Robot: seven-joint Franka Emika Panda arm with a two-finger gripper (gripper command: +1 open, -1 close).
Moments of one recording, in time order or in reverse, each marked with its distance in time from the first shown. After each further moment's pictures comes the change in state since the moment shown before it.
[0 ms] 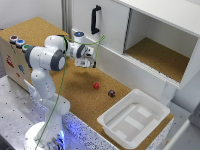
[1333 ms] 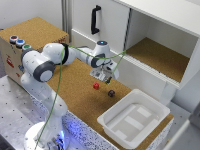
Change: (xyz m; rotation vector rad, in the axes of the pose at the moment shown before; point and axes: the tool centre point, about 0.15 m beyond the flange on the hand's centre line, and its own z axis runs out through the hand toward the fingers) arm -0.127 0.216 0.019 -0.026 -0.139 0.255
